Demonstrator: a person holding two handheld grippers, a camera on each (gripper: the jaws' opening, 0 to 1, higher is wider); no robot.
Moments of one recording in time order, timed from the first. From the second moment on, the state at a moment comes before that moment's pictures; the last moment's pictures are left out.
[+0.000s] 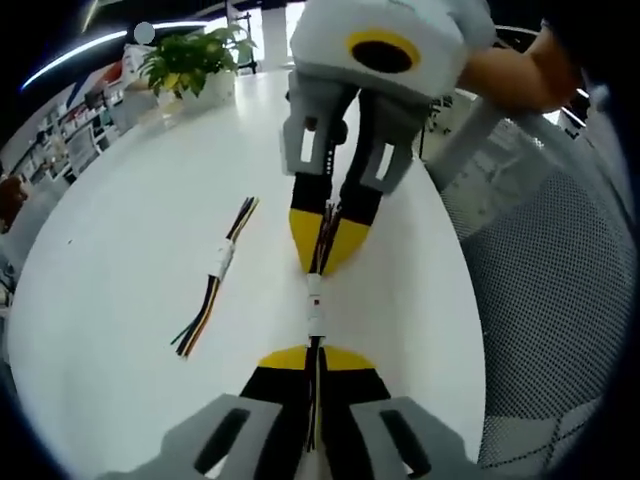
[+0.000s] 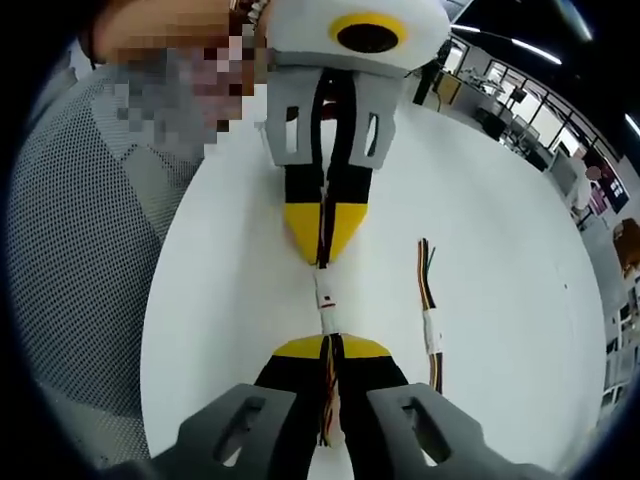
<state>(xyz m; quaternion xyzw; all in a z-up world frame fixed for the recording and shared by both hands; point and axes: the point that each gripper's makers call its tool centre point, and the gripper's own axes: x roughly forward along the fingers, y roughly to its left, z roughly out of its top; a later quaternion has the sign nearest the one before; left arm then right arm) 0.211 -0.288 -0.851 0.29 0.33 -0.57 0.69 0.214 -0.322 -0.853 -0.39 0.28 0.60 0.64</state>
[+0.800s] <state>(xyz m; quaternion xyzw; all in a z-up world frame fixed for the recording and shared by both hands) 0.211 -0.283 -0.849 0.30 0.35 -0.56 0.69 0.213 -0.315 -0.845 -0.38 0.27 0.61 0.64</state>
